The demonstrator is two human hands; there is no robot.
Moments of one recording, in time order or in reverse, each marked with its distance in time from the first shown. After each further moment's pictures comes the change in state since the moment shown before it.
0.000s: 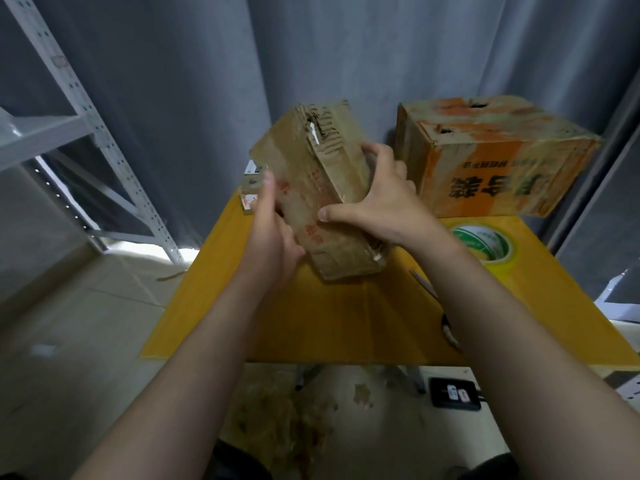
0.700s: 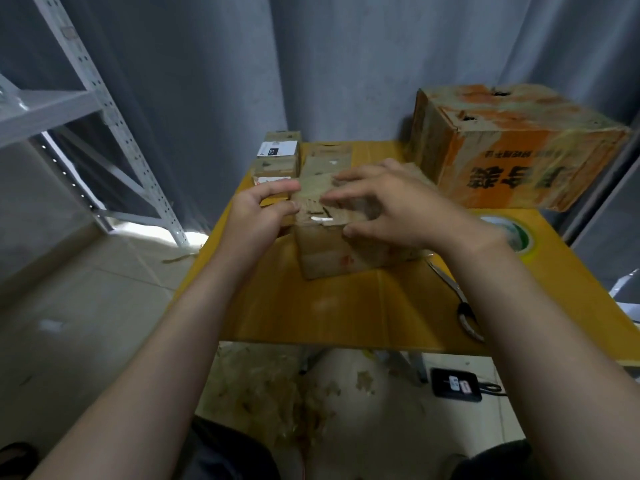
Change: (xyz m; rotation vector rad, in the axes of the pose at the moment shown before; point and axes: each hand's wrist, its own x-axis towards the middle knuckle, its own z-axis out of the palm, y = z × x) left_hand -0.011 0.028 -0.041 0.690 0.204 0.105; right_hand 0.002 0.005 0.000 -0.519 -0.263 -0.504
